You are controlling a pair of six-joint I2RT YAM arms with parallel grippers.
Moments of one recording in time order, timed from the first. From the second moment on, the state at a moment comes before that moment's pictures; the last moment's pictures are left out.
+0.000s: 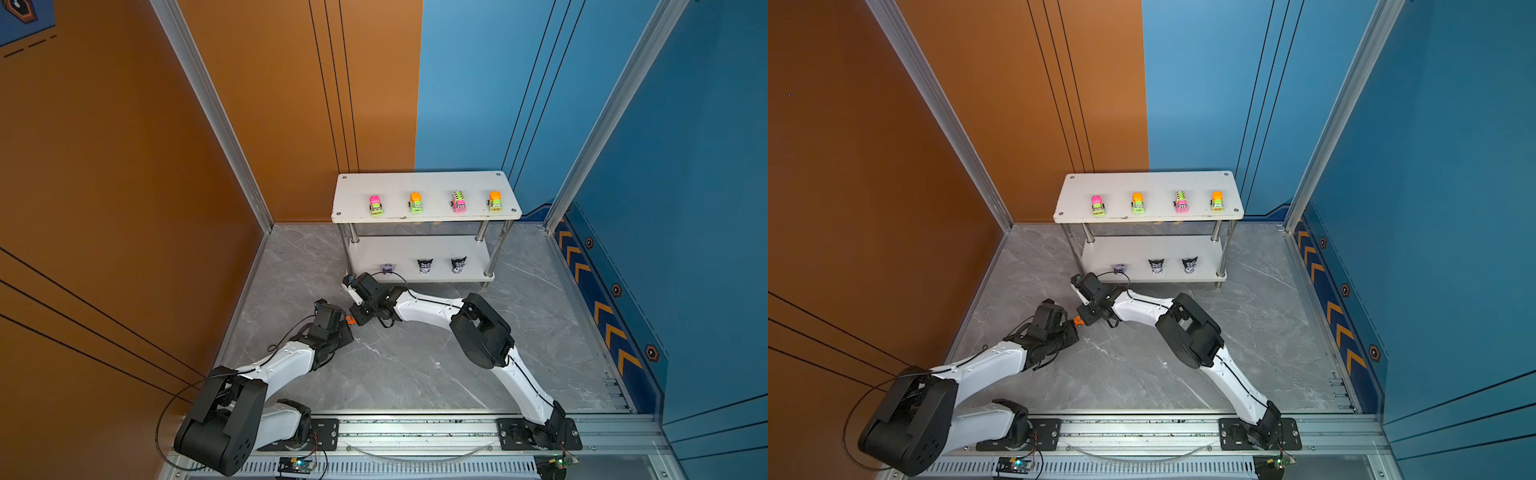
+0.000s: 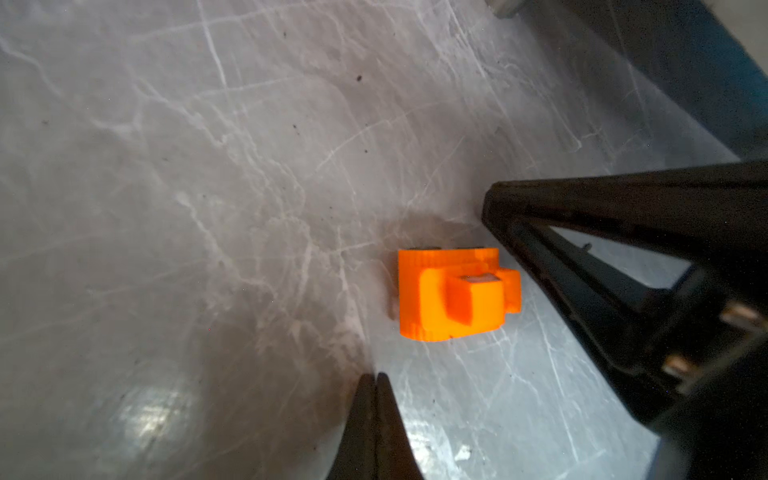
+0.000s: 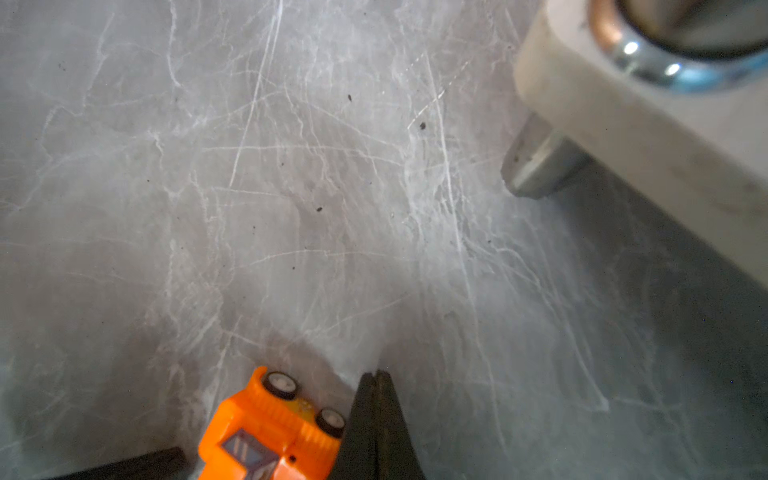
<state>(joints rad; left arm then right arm) -0.32 1.25 0.40 -0.09 -0.04 -0.73 0.94 2.36 1.81 -0.32 -0.04 0.18</state>
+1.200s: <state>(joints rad) -0.17 1.19 0.47 -0.13 0.03 -0.63 0.97 2.01 1.34 -0.16 -0.19 0.29</state>
